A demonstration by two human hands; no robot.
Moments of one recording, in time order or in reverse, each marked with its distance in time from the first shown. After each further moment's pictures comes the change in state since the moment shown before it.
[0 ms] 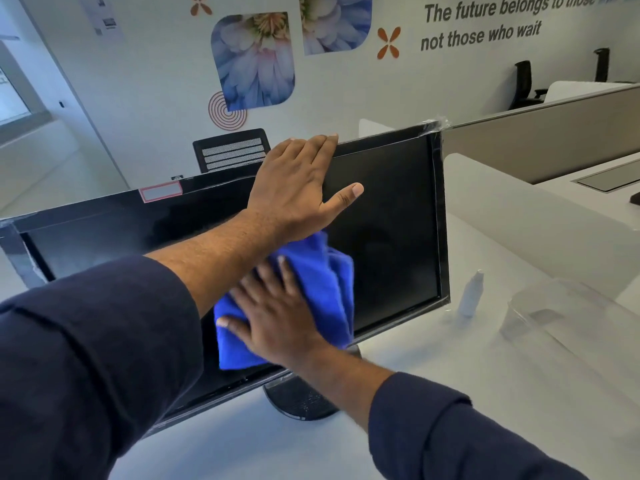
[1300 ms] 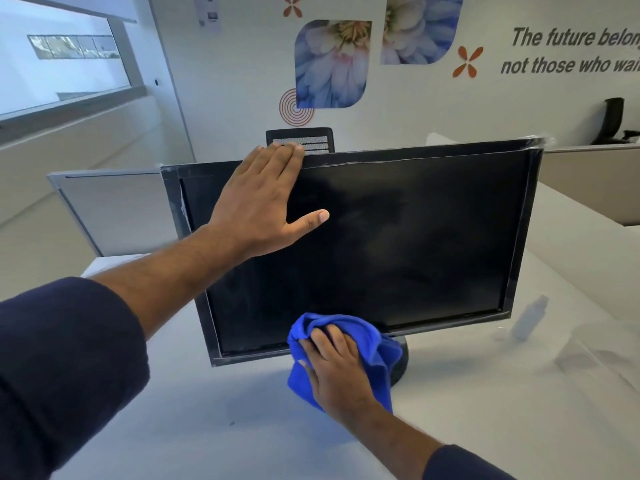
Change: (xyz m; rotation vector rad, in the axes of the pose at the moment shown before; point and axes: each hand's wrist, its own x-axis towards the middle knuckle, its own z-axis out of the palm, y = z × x) left_hand -0.151 -0.105 -0.044 0.106 -0.076 -0.191; right_hand -0.119 -0.060 0.023 0.079 -0.227 -0.006
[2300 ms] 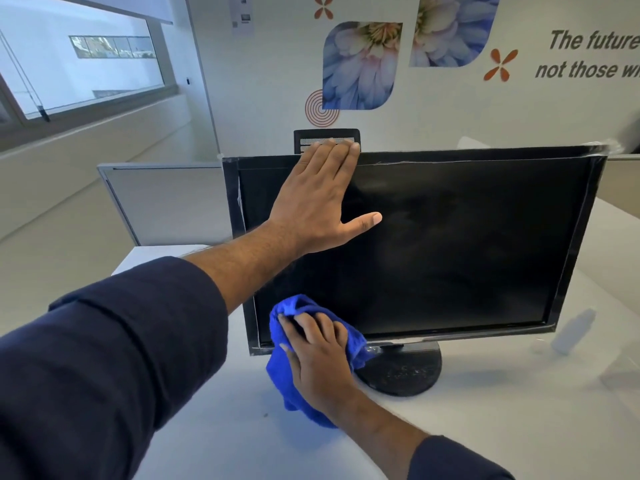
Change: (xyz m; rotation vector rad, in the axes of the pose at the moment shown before) left_hand 0.002 0.000 0.013 -0.016 0.038 0.005; right_hand 0.048 -0.076 -0.010 0.177 0.023 0.004
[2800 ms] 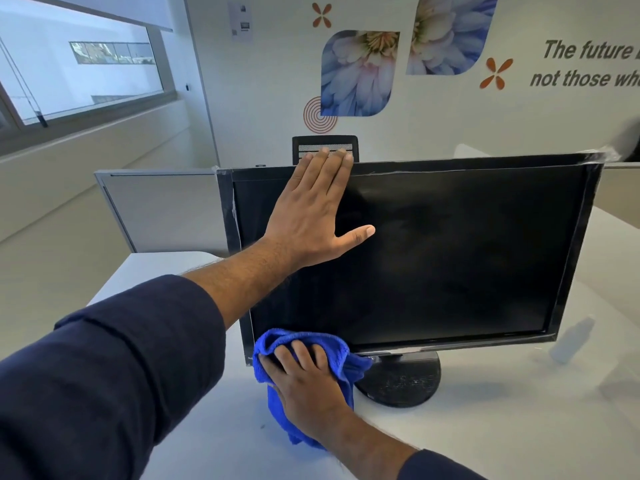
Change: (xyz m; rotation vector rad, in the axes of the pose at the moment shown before) left_hand -0.004 -0.004 0.015 0.013 0.013 -0.026; right_hand -0.012 -0.008 0.018 -0.198 -0.180 -0.213
